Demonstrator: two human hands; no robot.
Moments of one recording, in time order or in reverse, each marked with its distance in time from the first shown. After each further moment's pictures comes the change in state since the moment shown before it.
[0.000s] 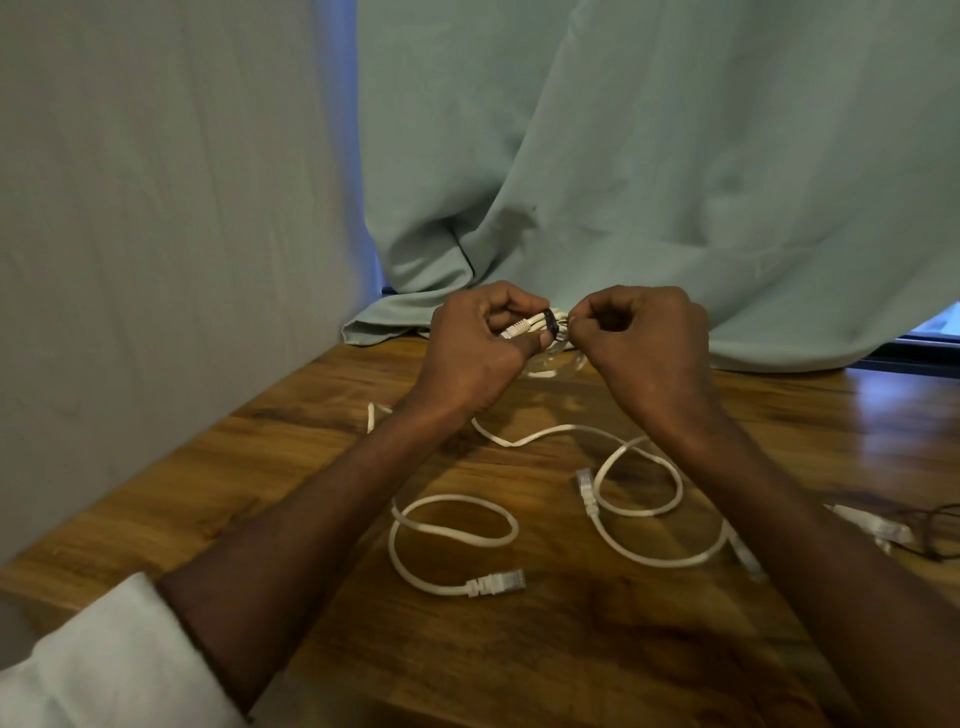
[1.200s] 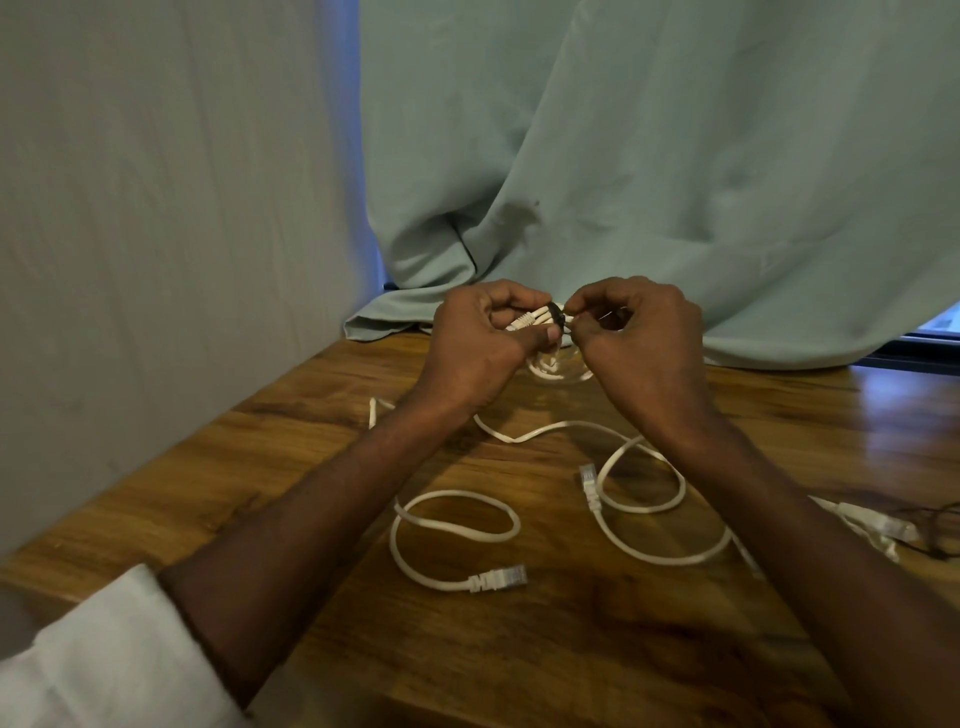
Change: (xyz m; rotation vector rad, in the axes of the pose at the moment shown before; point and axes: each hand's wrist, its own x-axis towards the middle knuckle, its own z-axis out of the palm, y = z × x) left_hand 0.000 -0.001 0.001 -0.095 -0.007 -0.045; right_hand 0.000 0.005 0.008 0.004 0.011 -0.057
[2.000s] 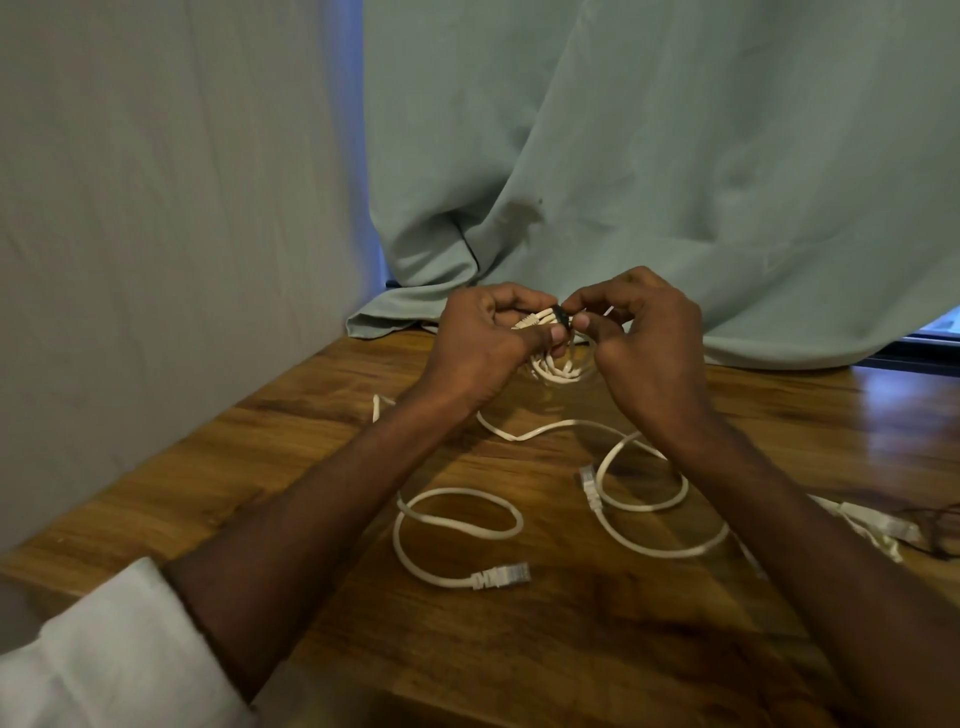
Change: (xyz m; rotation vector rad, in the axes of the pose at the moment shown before) left_hand -0.001 0.001 -0.001 -0.105 -0.062 -0.070; right_hand 0.003 0.010 0.004 0.012 -0.002 -0.087
